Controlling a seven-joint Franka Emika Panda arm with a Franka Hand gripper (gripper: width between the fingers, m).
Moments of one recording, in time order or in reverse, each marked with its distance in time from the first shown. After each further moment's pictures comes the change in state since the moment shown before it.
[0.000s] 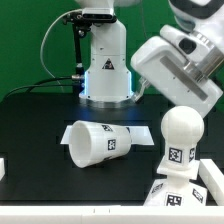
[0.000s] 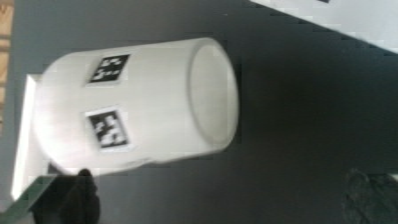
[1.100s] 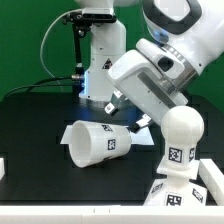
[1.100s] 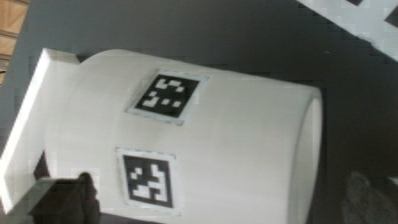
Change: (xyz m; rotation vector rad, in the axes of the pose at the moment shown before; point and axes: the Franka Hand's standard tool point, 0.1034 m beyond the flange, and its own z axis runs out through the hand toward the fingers) arm -0.001 0.034 0.036 -0.062 0.011 -0.204
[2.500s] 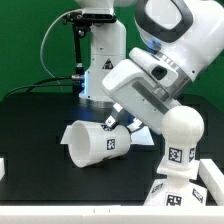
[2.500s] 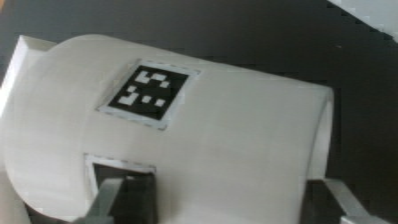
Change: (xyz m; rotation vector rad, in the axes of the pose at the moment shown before) arm 0.005 0.004 0.015 0.016 0.032 -0.053
